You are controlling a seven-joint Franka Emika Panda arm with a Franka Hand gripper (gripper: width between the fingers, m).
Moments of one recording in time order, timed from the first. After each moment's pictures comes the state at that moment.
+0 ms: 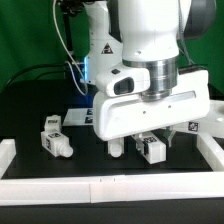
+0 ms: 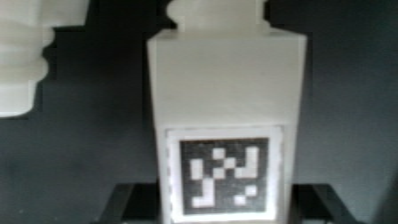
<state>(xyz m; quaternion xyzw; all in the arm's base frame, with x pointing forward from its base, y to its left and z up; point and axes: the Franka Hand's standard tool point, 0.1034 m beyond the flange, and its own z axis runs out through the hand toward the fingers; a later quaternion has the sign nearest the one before) 0.568 0.048 0.018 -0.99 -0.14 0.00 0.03</state>
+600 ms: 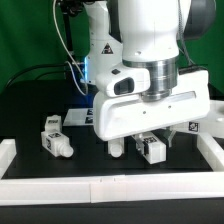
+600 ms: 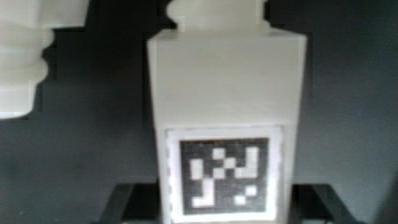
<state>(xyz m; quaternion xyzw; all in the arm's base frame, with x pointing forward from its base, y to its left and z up) 0.568 0.048 0.018 -0.99 -0.14 0.00 0.03</state>
